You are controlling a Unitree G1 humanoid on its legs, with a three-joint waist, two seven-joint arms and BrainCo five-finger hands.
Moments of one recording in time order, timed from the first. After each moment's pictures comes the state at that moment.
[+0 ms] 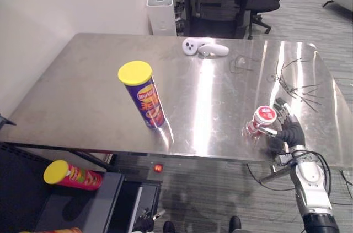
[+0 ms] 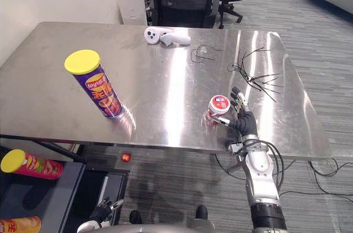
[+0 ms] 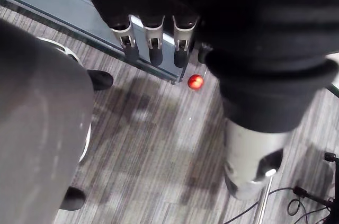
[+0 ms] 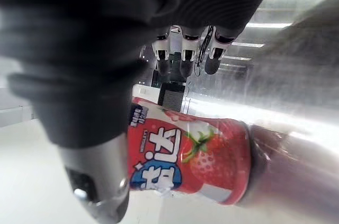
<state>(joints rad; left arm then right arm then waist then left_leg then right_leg) 0.08 0.08 0.16 1.15 -0.18 -0.19 -0.05 -0.03 -0.28 -0.15 0.09 0.12 -0.26 0.09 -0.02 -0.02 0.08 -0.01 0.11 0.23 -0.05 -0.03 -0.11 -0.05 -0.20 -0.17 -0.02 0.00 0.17</state>
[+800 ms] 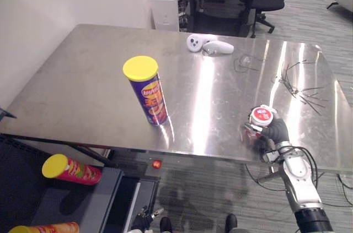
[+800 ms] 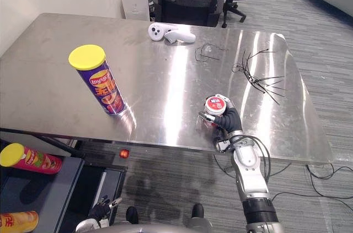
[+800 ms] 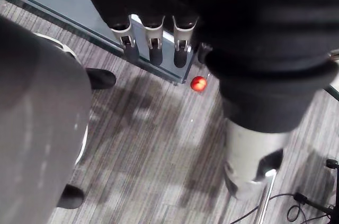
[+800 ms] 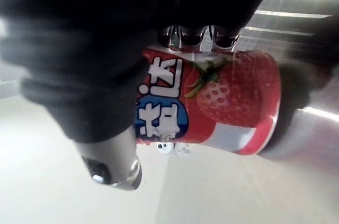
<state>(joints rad) 0.07 0.09 0.16 1.14 -0.17 -0.19 -0.04 -0.07 -0.26 -0.03 0.09 0.12 -0.26 0.10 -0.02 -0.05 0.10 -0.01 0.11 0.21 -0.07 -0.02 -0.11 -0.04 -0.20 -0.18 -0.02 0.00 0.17</state>
